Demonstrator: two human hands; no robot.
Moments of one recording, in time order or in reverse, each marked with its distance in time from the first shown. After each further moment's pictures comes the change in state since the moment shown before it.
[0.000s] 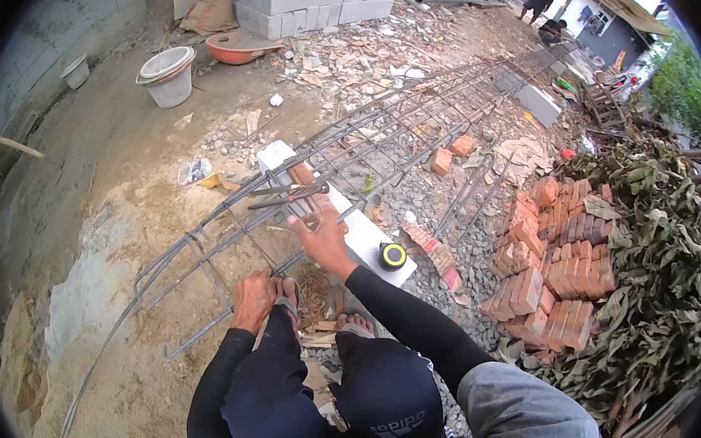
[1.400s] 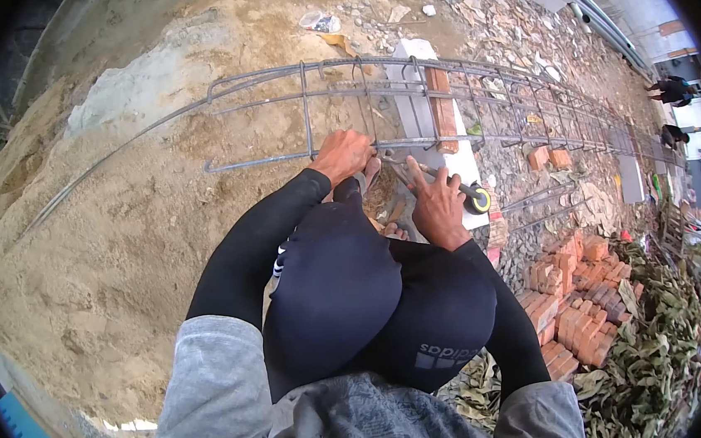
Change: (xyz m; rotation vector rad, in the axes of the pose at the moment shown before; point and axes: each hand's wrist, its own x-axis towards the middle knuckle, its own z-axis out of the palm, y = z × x) left_hand -0.005 -0.026 0.011 0.055 0.035 0.038; right_hand -0.119 -0.010 -0.028 -1.184 -0.283 -0.371
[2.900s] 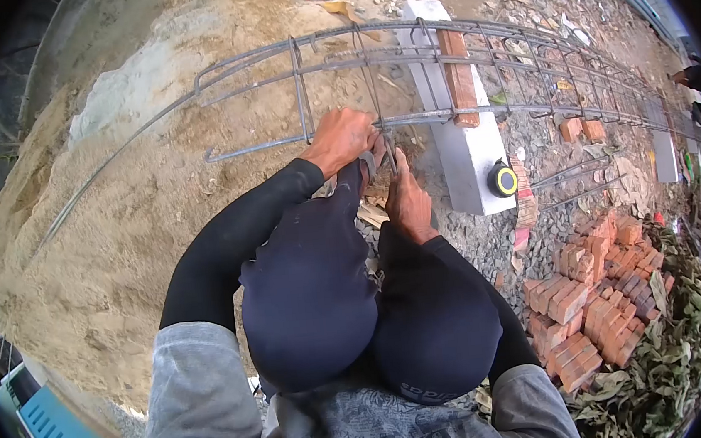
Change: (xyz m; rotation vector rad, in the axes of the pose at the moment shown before) left_hand 0.006 0.007 -0.012 0.072 -0.072 -0.004; right_hand 0.002 -0.028 0.125 0.611 0.076 0.020
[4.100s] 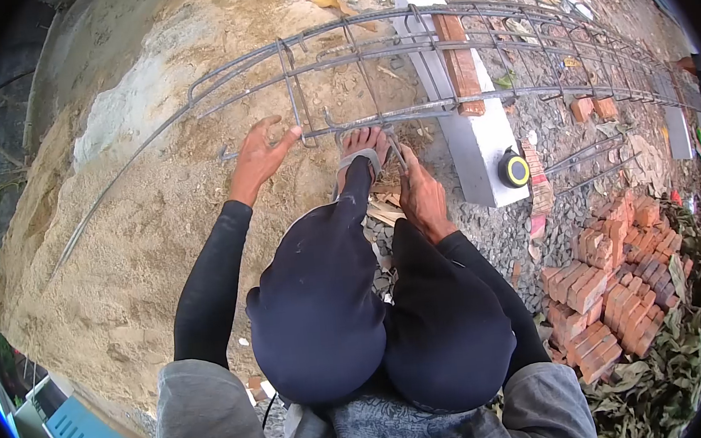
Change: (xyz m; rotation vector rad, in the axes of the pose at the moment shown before) left_hand -0.084 -0.071 -0.053 -0.089 0.093 -0.510; right_hand 0.005 0.006 -0.015 0.130 -0.034 0.028
